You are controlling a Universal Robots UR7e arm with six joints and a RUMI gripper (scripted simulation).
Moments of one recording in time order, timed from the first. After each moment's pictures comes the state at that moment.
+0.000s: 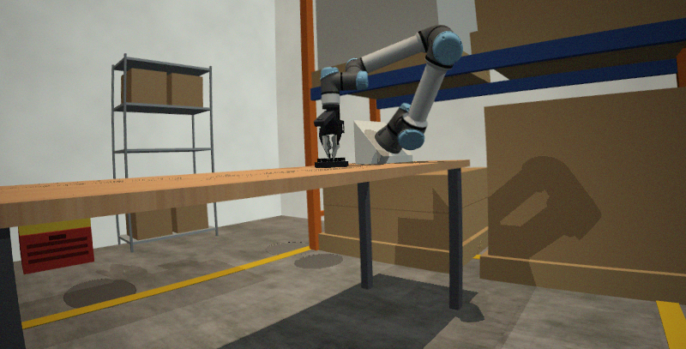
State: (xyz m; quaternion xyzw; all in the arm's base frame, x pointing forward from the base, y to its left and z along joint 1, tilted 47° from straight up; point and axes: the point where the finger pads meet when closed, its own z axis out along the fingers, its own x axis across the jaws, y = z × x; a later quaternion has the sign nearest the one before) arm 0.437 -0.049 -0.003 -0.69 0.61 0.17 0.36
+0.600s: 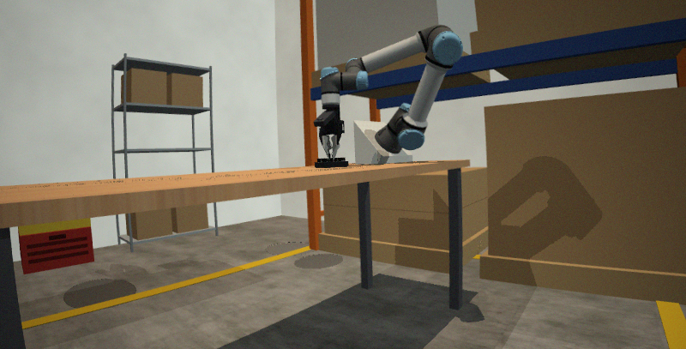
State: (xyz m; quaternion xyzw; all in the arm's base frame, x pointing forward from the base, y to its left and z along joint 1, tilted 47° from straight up) arm 0.437 -0.049 -0.003 -0.69 0.61 0.17 0.36
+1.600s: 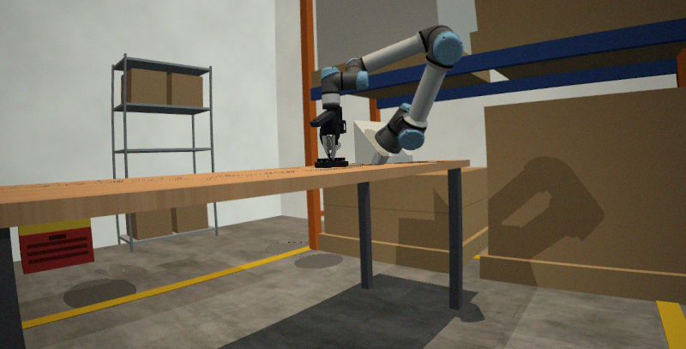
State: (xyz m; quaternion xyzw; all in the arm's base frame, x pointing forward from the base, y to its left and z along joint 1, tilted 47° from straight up) arm 0.438 -0.050 -0.004 -0.62 0.68 0.21 0.34
